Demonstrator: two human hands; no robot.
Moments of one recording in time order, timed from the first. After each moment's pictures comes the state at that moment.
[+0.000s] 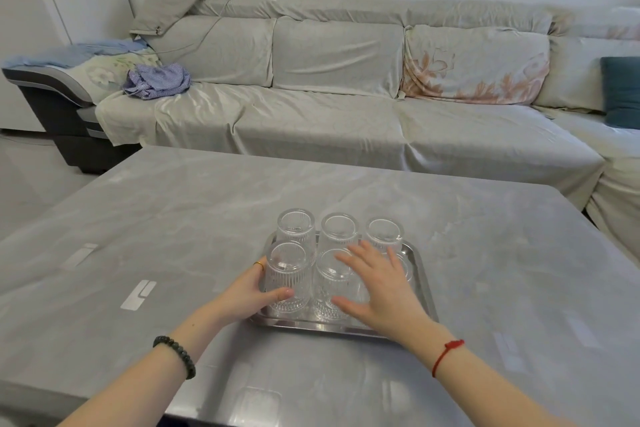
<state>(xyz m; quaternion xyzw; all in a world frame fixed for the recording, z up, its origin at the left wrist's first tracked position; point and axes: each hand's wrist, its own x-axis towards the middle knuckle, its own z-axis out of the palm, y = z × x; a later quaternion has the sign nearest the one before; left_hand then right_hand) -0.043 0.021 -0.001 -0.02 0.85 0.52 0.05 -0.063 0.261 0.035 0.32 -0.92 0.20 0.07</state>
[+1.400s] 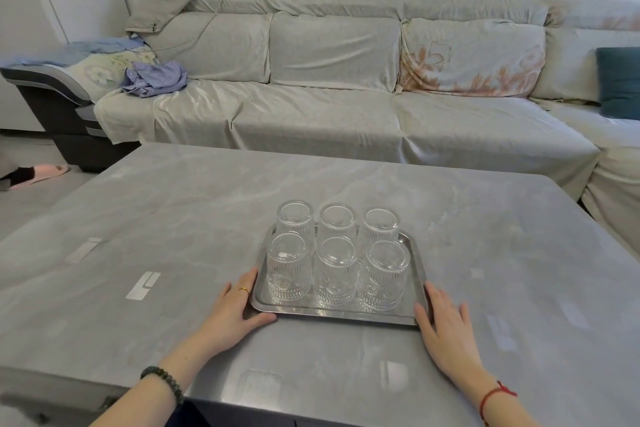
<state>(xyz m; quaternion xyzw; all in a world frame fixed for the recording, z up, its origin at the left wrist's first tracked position) -0.004 0.001 -0.045 0.00 0.95 0.32 -0.01 -0.043 0.354 -0.052 0.03 -0.96 0.27 0.02</state>
